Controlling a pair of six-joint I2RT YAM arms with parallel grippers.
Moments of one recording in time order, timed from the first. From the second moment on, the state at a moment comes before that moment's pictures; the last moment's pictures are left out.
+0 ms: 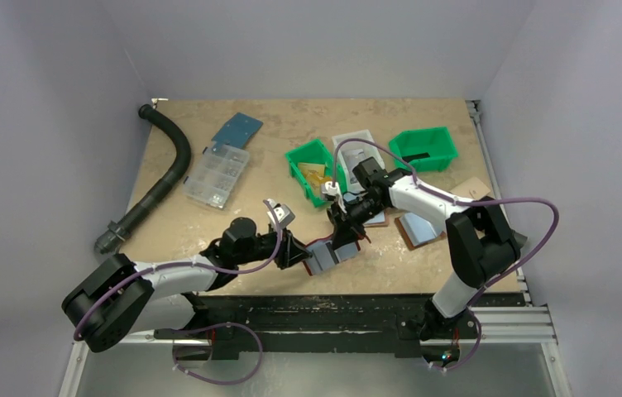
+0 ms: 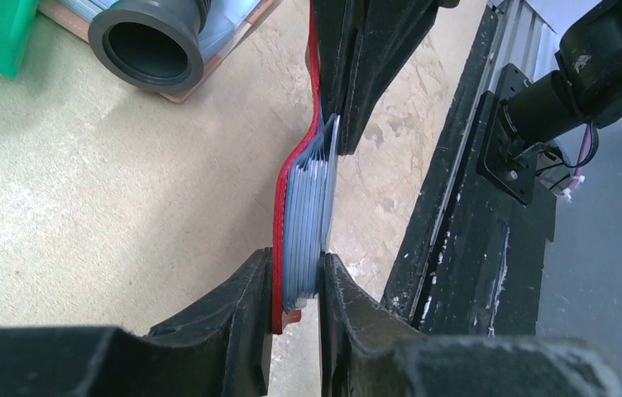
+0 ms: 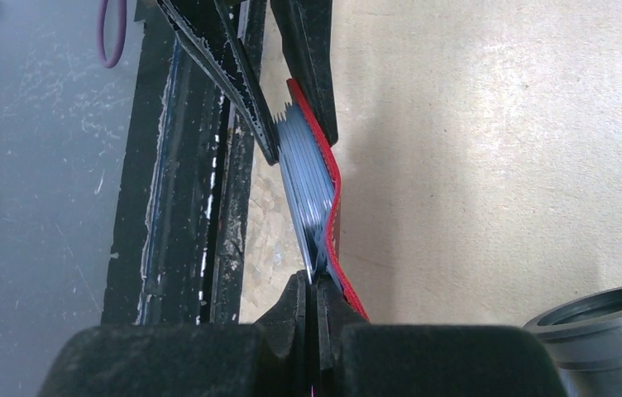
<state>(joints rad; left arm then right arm) -0.75 1.21 0.25 0.64 0.43 -0.33 0.52 1.66 1.07 -0.76 -0.98 -0.77</state>
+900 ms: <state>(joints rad) -0.73 1.24 0.25 0.66 0.32 -0.45 0.46 1.71 1.07 -0.73 -0.98 -0.65</state>
